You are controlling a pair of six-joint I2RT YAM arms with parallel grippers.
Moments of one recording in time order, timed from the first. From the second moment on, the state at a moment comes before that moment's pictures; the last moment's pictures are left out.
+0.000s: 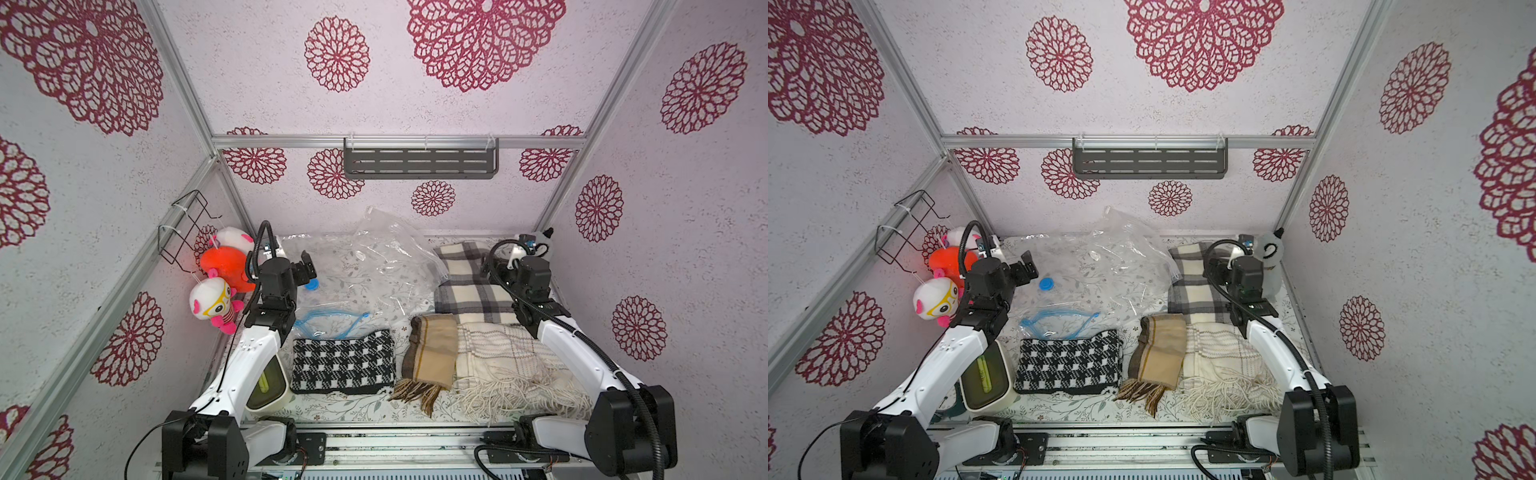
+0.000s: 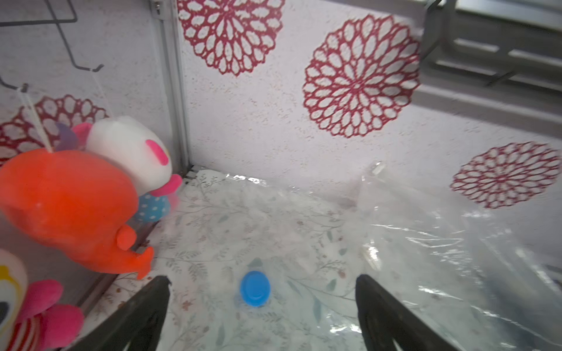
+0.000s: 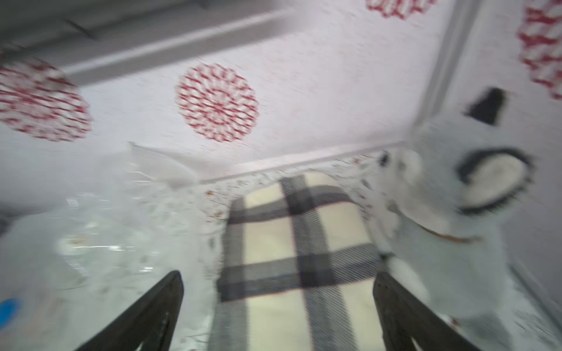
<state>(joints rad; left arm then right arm) -0.08 1.23 0.85 0.10 -0.33 -0.18 0.11 1.27 0.81 0.13 0.13 0.21</state>
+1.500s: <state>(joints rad) 0.13 1.56 0.43 0.82 -0.14 -0.07 0.03 1.54 0.25 1.02 0.22 0.03</state>
